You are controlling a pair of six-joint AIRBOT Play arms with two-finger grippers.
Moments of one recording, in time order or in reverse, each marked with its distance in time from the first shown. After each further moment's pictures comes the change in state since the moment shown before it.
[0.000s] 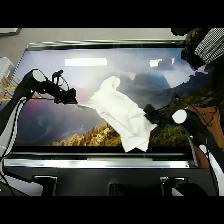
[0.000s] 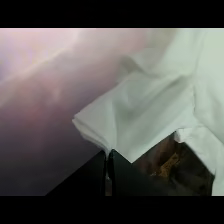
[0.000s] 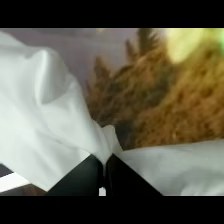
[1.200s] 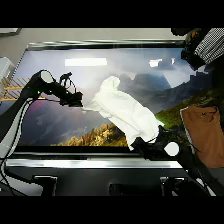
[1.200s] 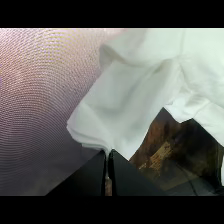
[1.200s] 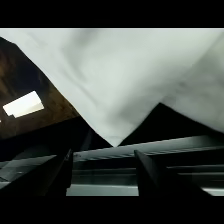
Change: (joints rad) left arm -0.065 -0.002 0.000 0.004 -0.033 -0.003; right arm 0.267 0.243 -0.450 0.269 0.001 0.046
